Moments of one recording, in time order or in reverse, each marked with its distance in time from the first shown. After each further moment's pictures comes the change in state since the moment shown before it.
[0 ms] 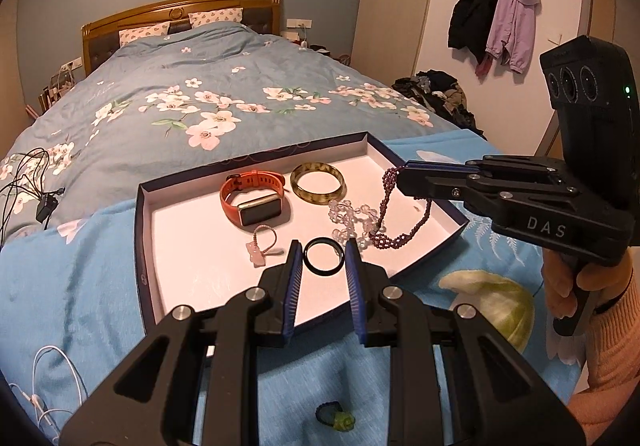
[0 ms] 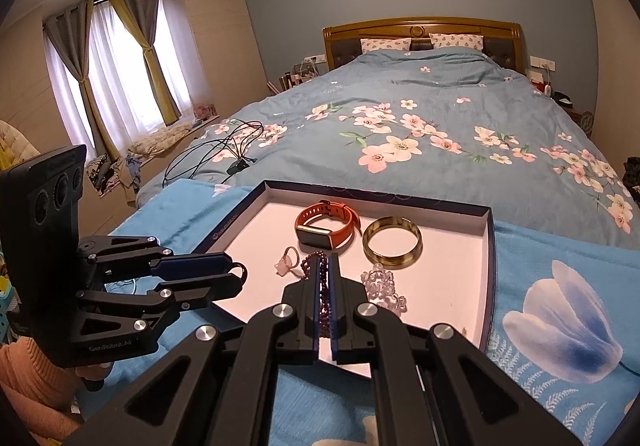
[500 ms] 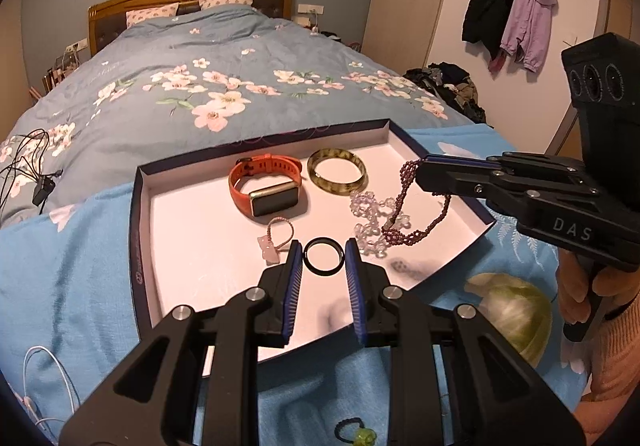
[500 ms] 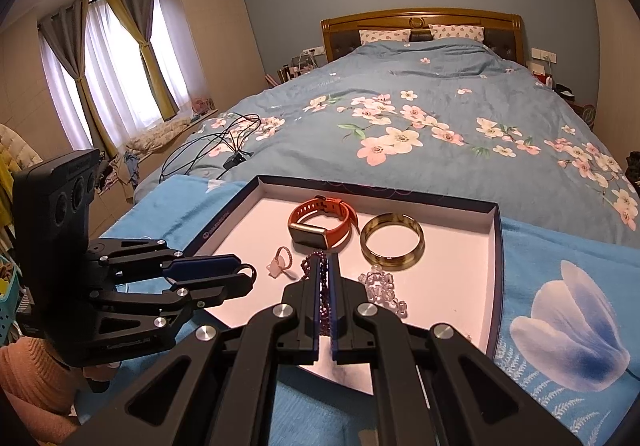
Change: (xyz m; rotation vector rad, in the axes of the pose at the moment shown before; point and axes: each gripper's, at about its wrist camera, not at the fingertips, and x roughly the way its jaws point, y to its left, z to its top) left arm 0.029 0.018 -0.001 -0.043 0.055 0.017; right arm 0.019 -0.006 0.004 0.010 0.031 0.003
